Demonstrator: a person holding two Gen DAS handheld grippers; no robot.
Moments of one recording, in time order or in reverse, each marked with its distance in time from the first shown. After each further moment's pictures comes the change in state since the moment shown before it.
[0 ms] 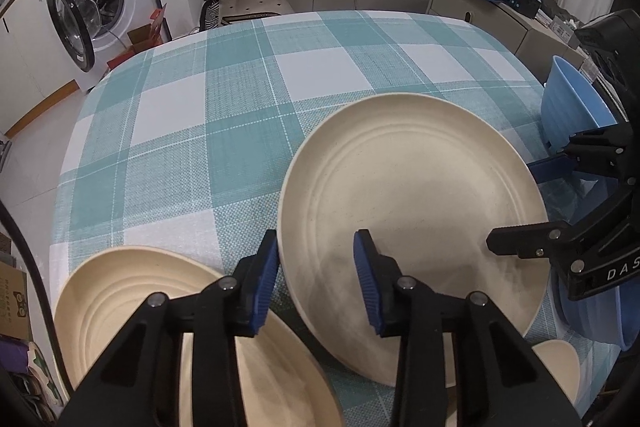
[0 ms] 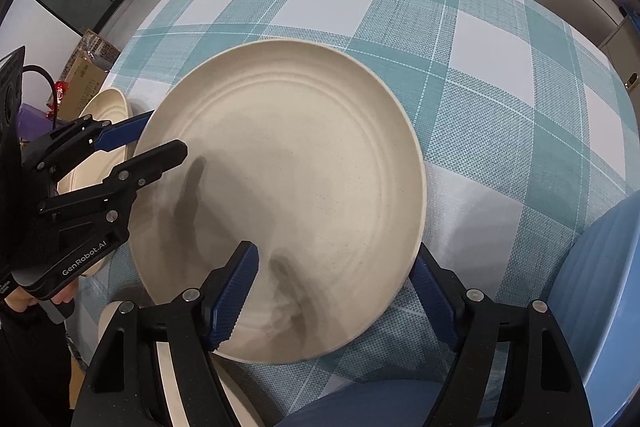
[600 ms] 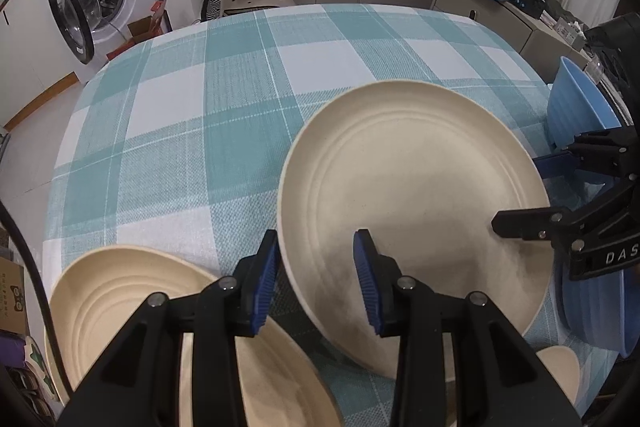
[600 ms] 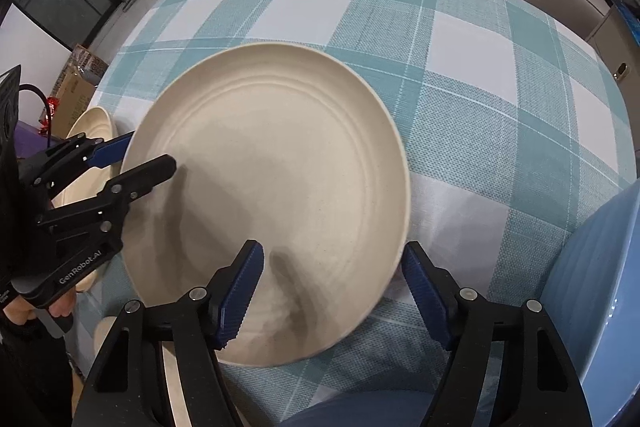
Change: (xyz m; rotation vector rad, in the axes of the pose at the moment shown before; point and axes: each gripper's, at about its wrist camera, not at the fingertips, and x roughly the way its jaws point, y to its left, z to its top) left arm 0.009 0.003 0.000 -0.012 0.020 -0.004; right arm 0.007 -0.011 0.004 0.038 -0.018 -0.026
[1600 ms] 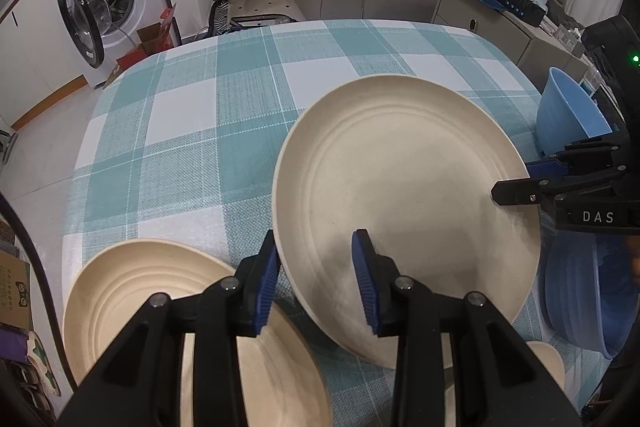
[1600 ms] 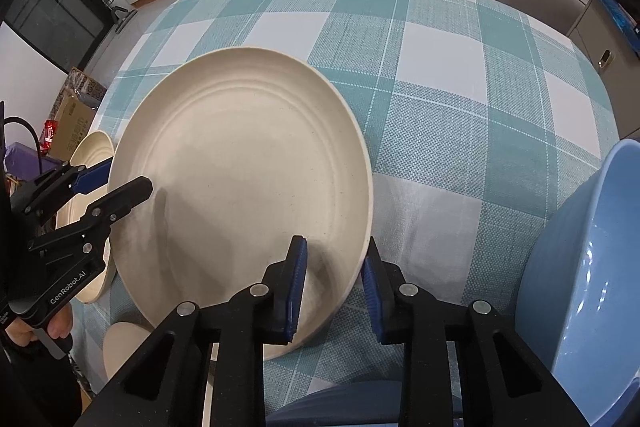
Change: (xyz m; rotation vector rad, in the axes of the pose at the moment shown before) left arm -0.026 -0.006 0.002 -0.014 -0.024 0.024; right arm -0.027 -0.015 -0.006 0.052 -0.059 -0.003
